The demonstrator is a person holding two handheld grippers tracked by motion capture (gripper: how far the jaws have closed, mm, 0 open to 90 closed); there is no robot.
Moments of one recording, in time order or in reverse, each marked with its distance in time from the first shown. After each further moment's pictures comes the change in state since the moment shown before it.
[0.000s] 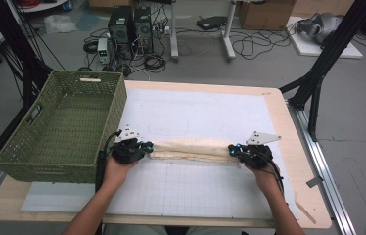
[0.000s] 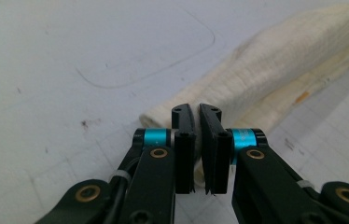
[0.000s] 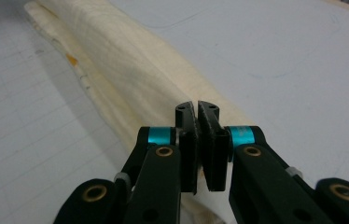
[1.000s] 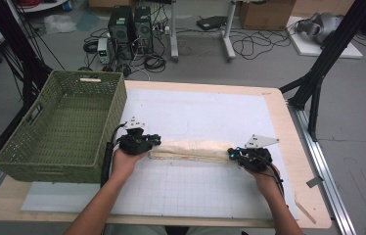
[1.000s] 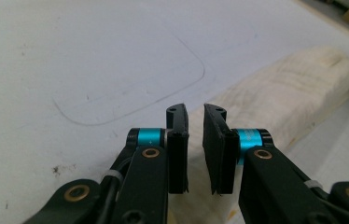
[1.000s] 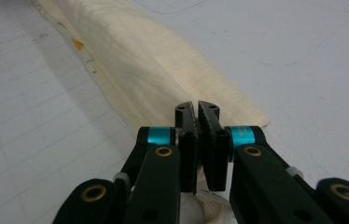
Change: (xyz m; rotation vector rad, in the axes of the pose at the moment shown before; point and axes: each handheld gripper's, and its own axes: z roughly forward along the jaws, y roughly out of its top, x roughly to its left) left arm -0.001 0.022 0.019 -0.020 -0.035 -0.070; right arm 0.005 -0.006 0.000 0.031 0.009 -0.016
